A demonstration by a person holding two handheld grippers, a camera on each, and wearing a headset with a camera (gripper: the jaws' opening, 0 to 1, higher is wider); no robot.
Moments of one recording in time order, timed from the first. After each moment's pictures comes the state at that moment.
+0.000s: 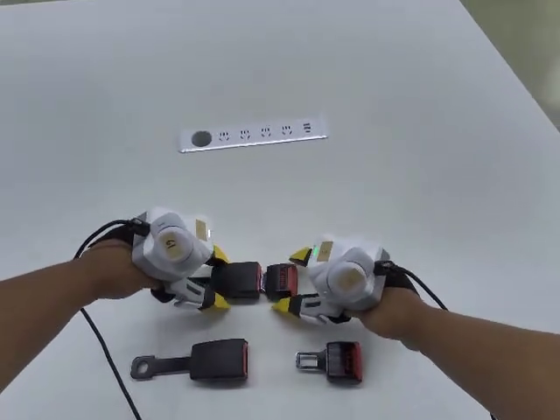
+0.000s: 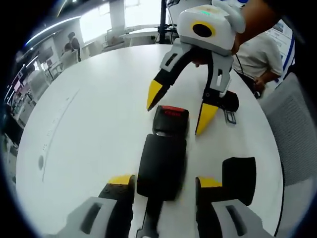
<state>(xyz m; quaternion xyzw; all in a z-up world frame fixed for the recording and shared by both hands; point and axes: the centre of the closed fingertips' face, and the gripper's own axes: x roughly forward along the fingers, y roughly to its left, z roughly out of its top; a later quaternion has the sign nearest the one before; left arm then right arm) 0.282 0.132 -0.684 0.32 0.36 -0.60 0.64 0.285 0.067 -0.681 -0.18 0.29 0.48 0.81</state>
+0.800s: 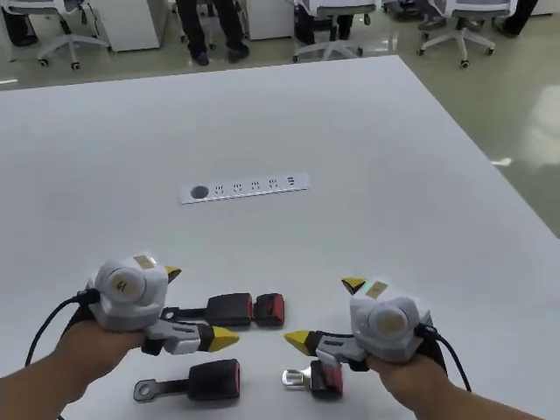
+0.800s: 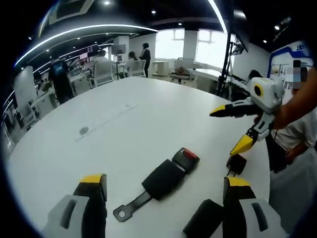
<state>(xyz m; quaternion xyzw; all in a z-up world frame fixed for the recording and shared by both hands) 0.278 0.153 -0.616 0.11 0.31 -0.41 0.85 0.248 -0.007 -0.620 -0.08 0.24 0.30 0.92</state>
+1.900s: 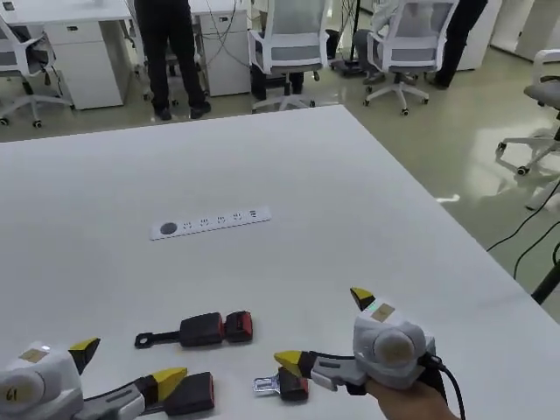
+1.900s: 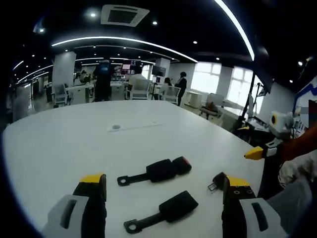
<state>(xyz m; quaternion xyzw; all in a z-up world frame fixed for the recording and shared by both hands) 0.201 0.204 -0.566 -0.02 0.23 -0.30 0.93 0.191 -0.046 -0.559 -0.07 0.18 0.23 0.95</state>
